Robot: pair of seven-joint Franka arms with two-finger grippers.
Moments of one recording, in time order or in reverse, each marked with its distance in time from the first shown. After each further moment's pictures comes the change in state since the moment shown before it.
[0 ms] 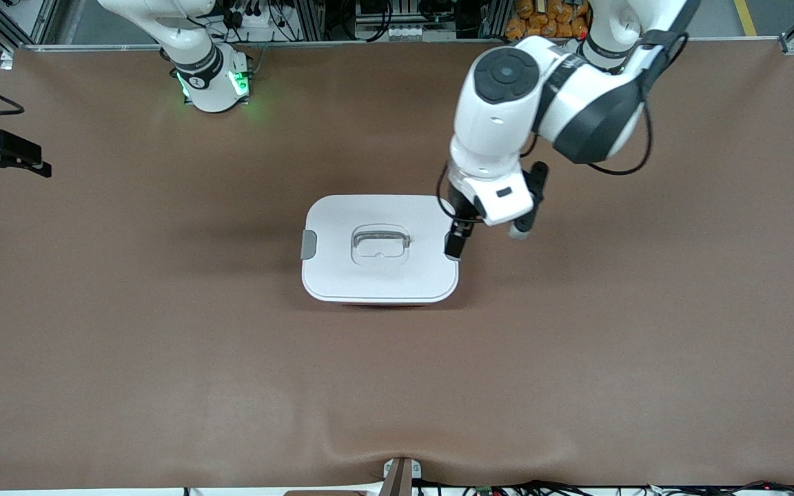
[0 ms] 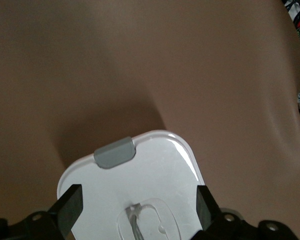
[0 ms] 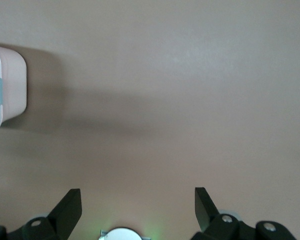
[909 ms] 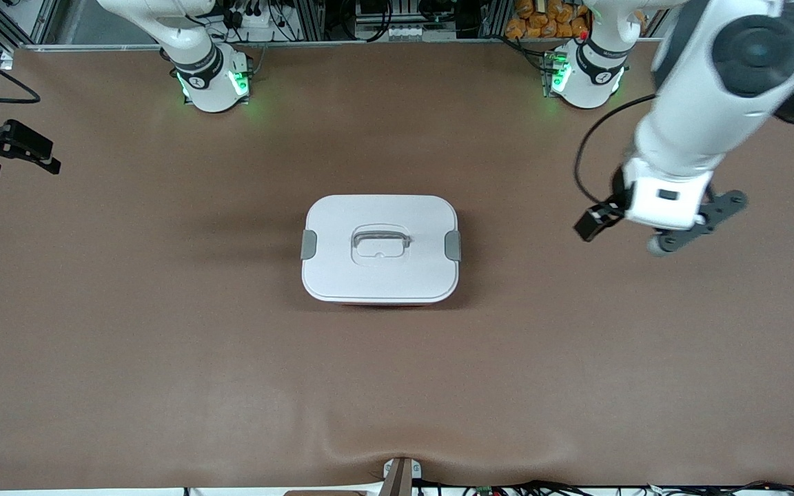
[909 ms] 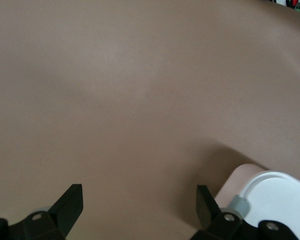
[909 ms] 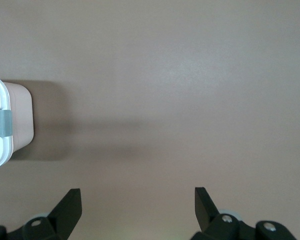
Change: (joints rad) left arm 0.335 -0.185 -0.001 0.001 -0.073 -0.274 1.040; right arm 0.003 -0.087 0.020 -0.093 -0.001 0.090 0.157
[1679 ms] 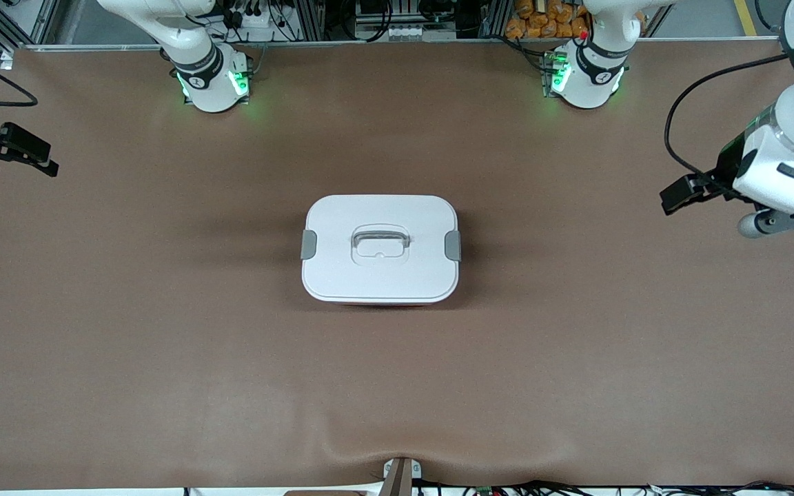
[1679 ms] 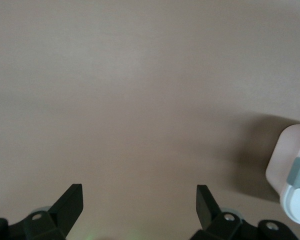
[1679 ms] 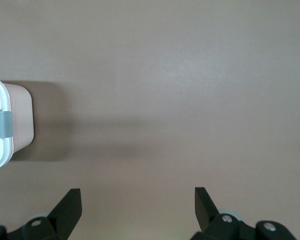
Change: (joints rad) left arm 0.088 -0.109 0.100 -0.029 -0.068 -0.104 0.447; right arm 0.000 0.015 0.002 0.022 0.000 -0.011 0.000
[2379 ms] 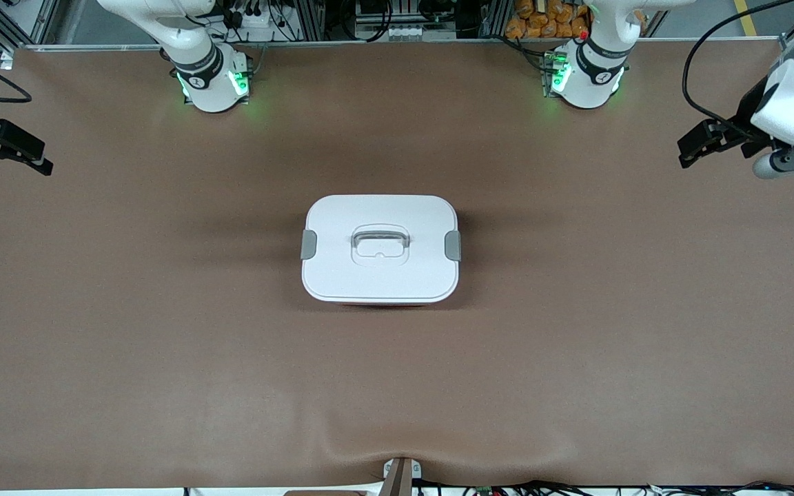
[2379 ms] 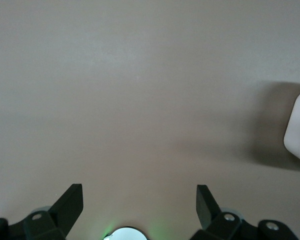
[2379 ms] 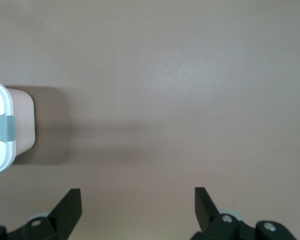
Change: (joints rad) left arm -0.204 -0.212 0.262 -0.197 -0.050 -0.007 0.142; right arm -0.001 0.001 -0.001 0.032 -0.001 -0.002 0.000
